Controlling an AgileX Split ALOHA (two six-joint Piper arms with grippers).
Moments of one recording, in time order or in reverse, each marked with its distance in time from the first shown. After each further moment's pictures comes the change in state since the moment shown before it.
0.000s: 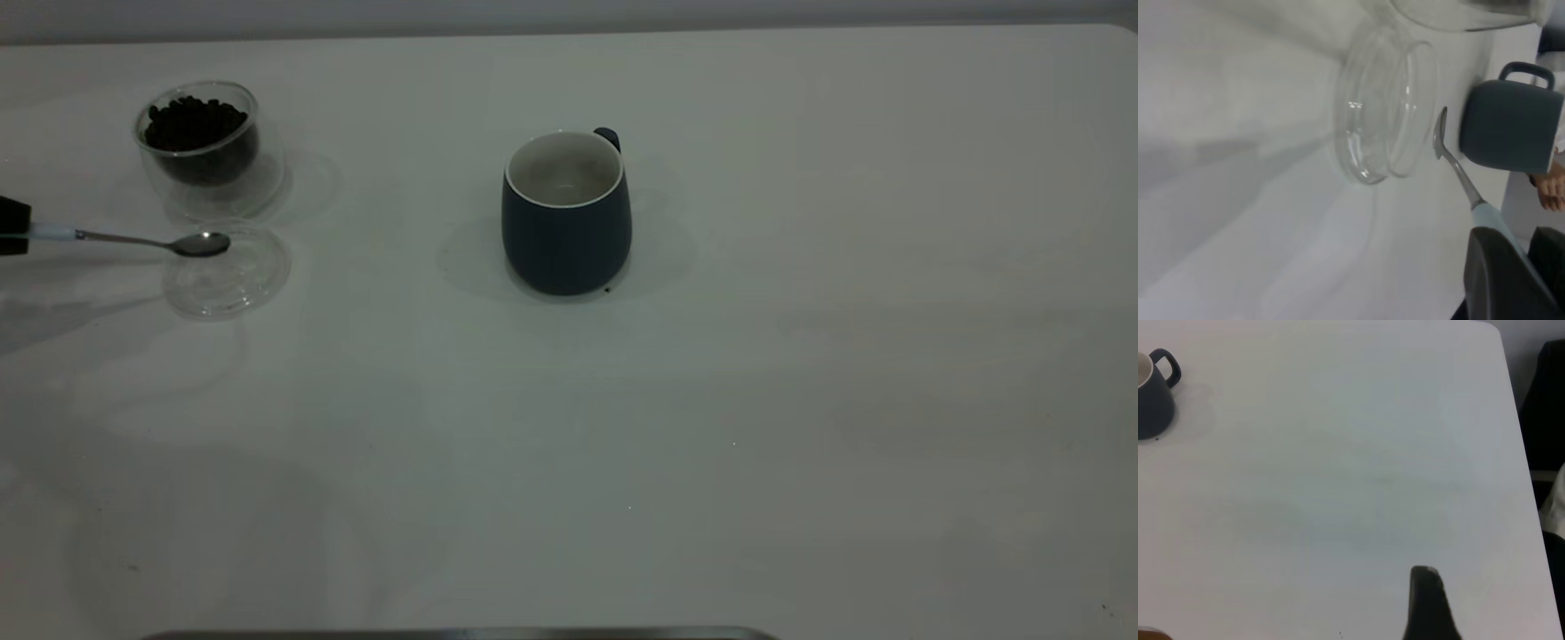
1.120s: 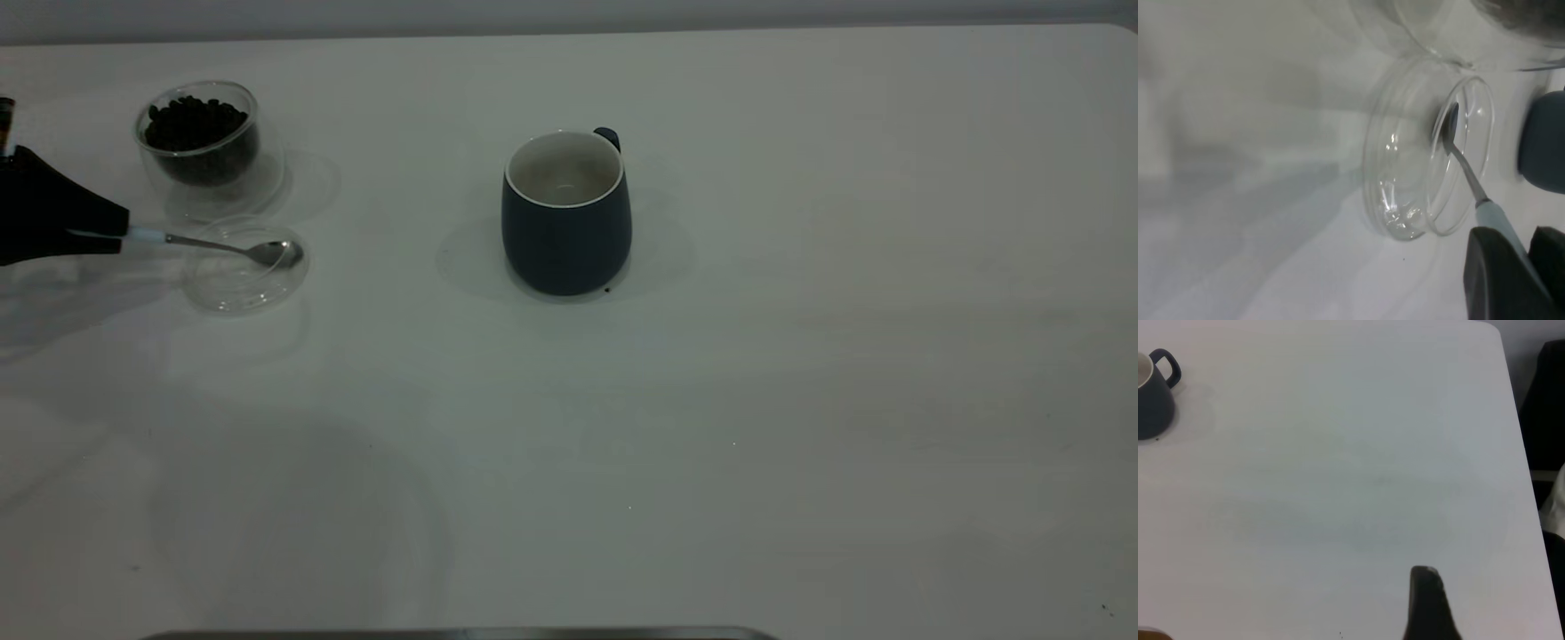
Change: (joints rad) left arm -0.160 0.002 0.000 -0.038 -0.167 0.007; right arm 0.000 0.000 0.000 0.000 0.000 0.000
